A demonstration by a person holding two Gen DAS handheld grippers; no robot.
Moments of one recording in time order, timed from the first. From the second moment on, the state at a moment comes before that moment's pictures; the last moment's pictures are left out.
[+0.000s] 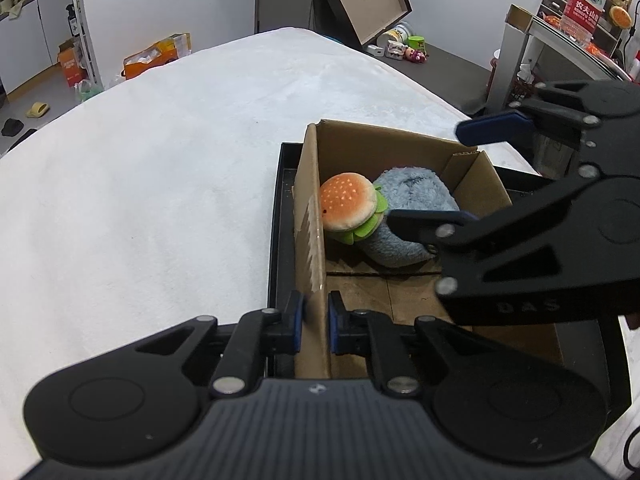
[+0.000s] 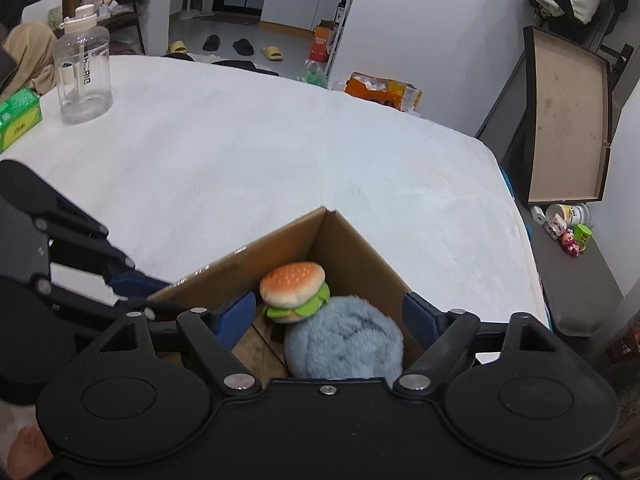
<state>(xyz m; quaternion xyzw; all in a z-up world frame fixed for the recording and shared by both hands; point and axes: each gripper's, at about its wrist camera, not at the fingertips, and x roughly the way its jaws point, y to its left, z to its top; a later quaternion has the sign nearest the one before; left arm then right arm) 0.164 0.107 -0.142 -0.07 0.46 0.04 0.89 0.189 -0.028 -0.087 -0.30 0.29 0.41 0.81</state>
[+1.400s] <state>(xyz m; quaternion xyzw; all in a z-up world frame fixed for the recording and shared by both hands) 0.180 0.055 -0.125 0.04 0.46 0.03 0.89 0.193 -0.183 -0.160 -0.12 0.42 0.23 0.87</state>
